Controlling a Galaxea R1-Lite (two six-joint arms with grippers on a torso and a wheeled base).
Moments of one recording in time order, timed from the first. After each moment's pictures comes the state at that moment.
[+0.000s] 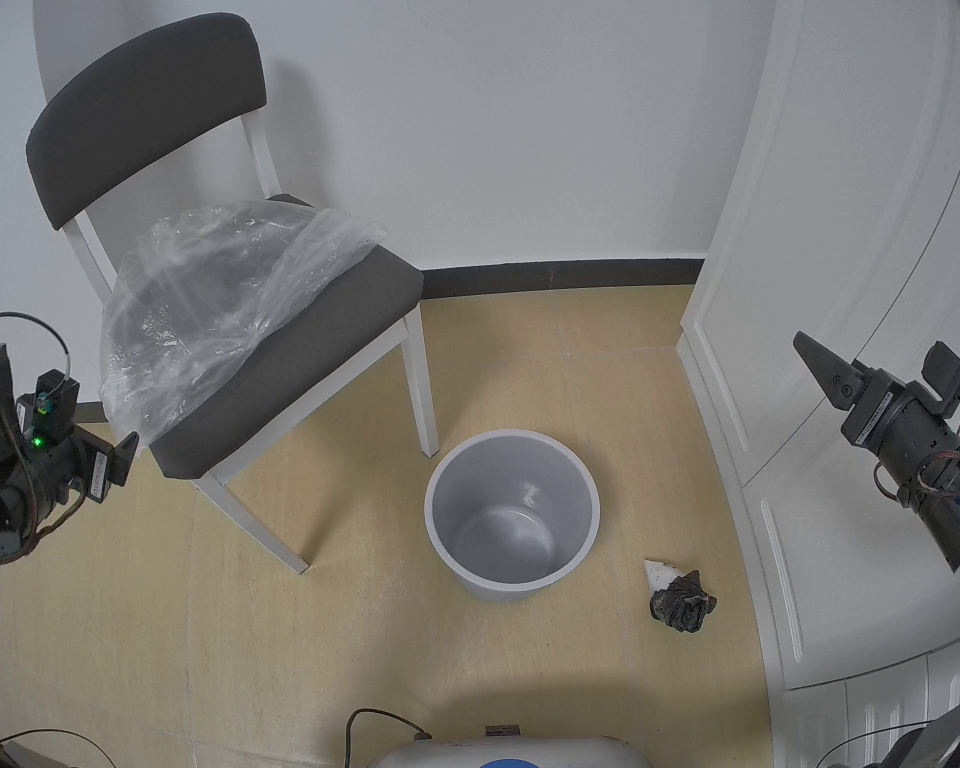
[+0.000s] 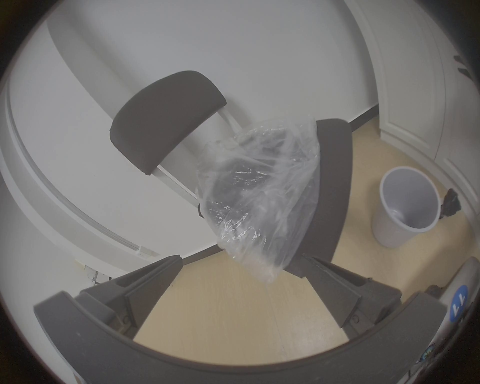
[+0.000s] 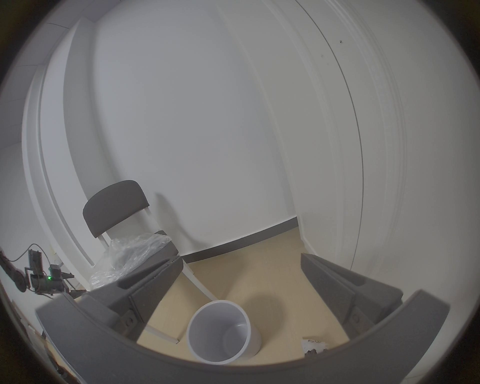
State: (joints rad) left arm 0.02 1.30 -0.57 -0.46 0.26 0.51; right arm 0.43 1.29 -0.44 -0.97 -0.29 0.28
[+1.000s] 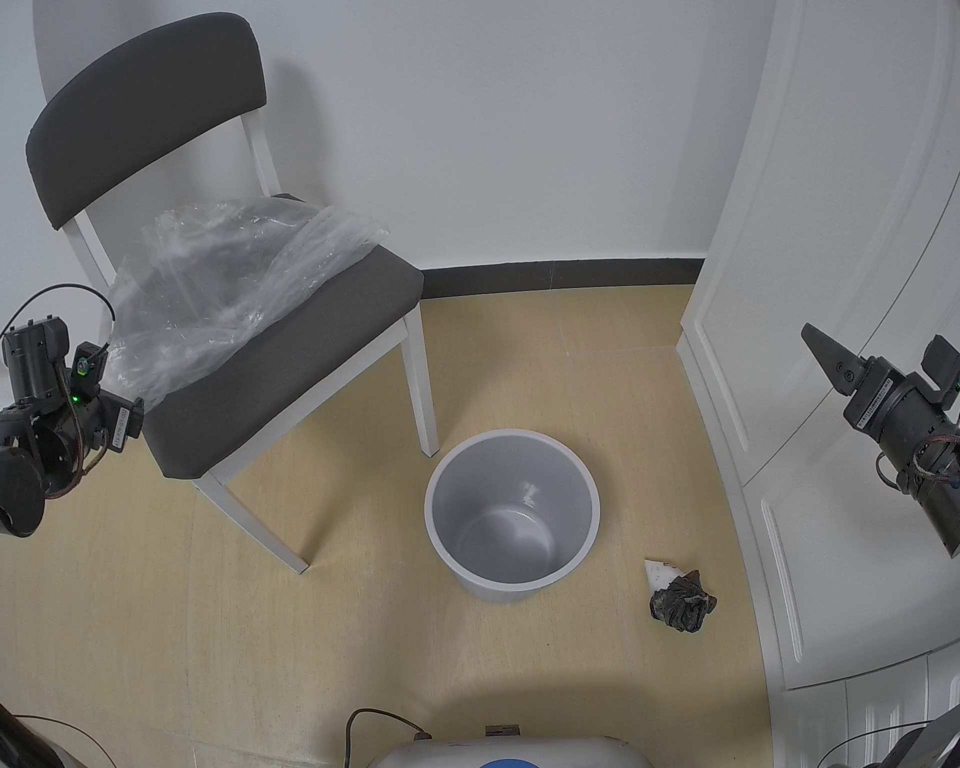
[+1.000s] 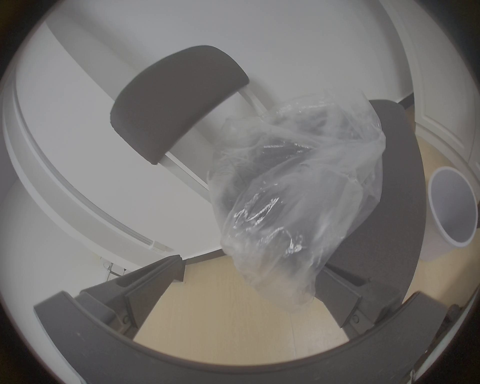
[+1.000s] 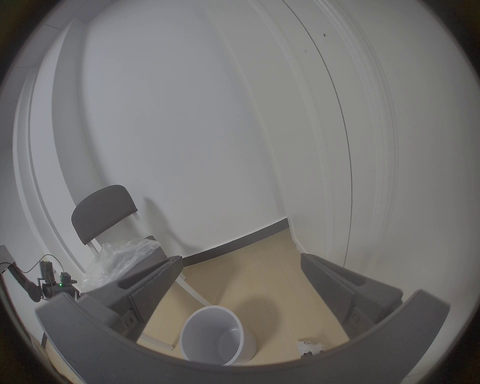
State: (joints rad) left arm 0.11 1.63 -0.73 -0.67 0.32 0.52; right arm 0.36 1.31 -0.46 -0.97 -0.29 0.31
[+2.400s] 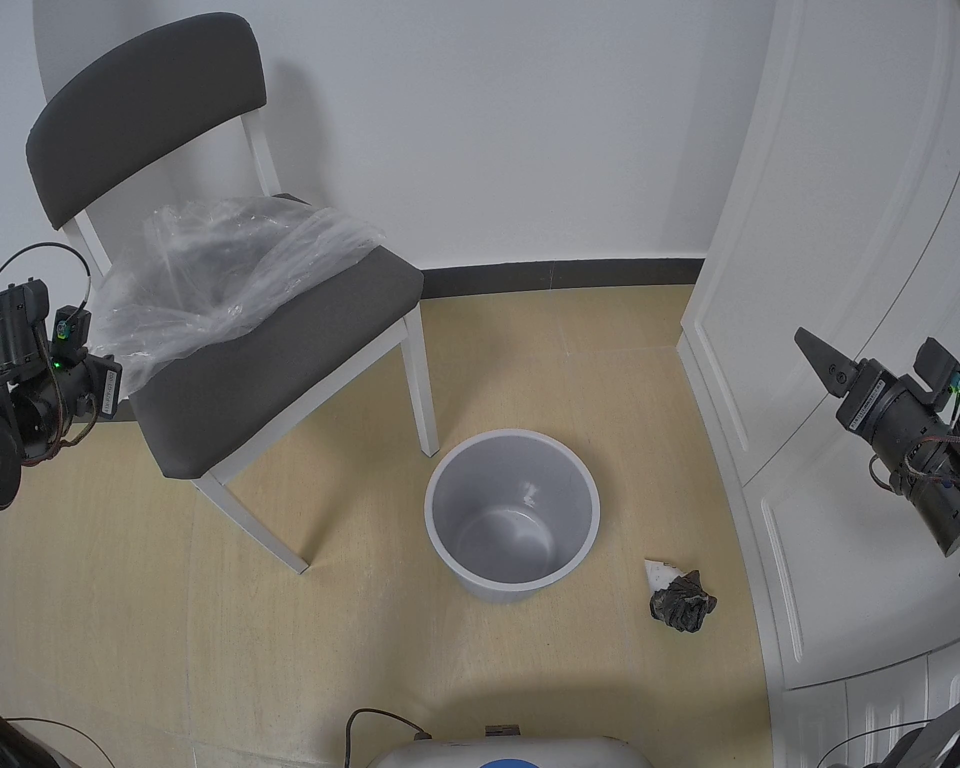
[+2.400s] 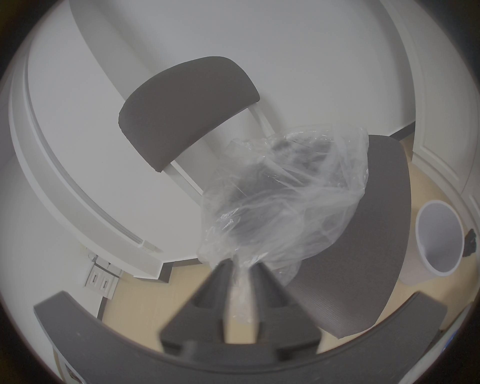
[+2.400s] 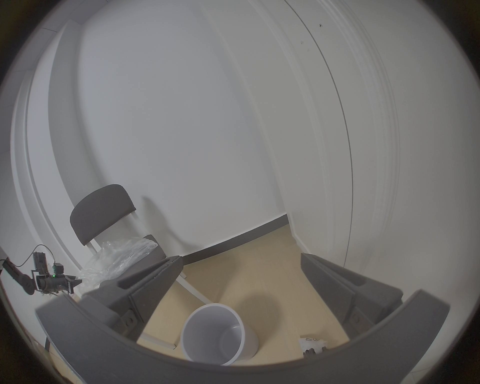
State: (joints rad) left arm 0.12 1.56 -0.83 -0.54 0.25 0.42; right arm 0.36 1.34 -0.47 -0.97 -0.28 0.33
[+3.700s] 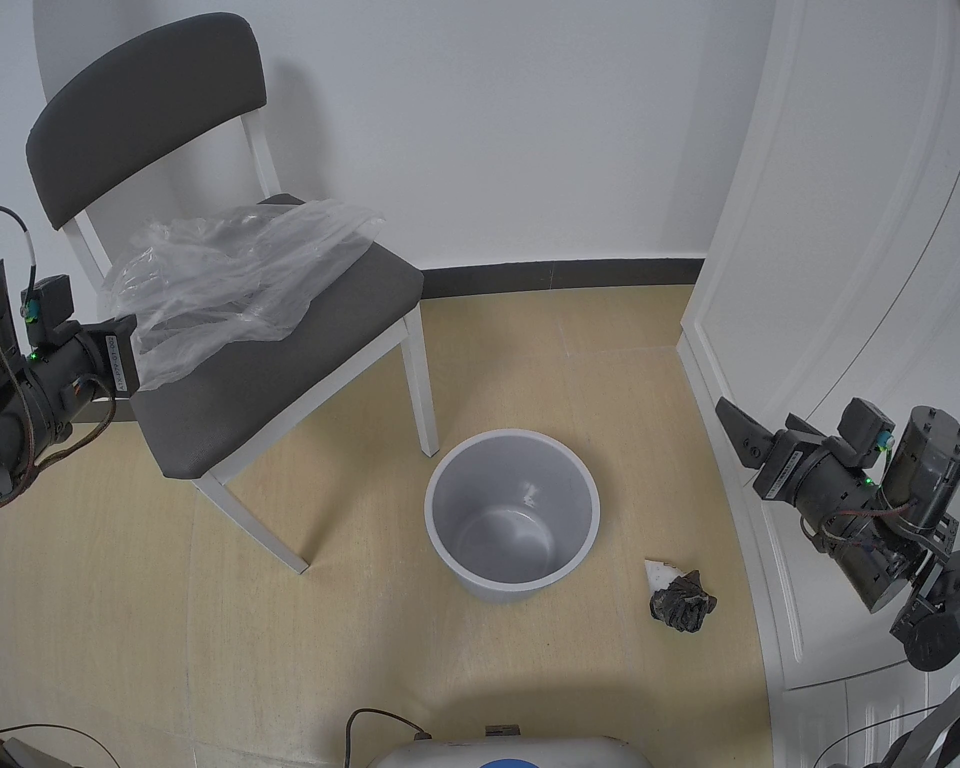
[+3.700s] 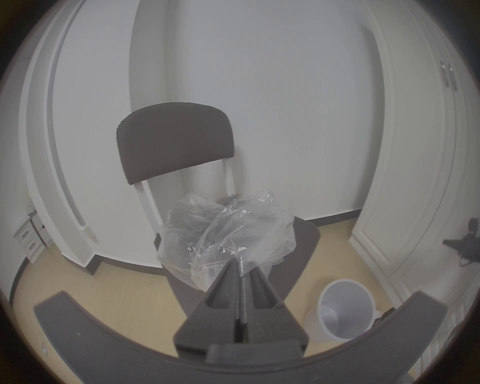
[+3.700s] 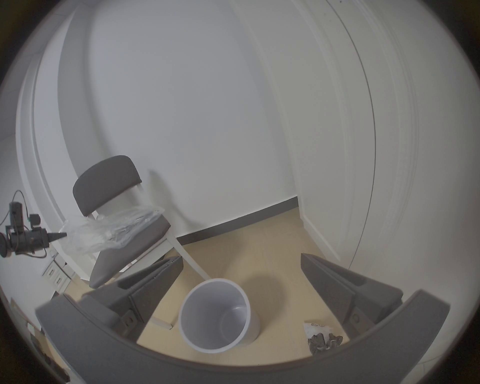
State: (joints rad) left arm -0.11 1.33 -0.74 -0.53 0.15 0.05; right arm 0.53 1.57 -0.35 -1.25 -0.39 0.29
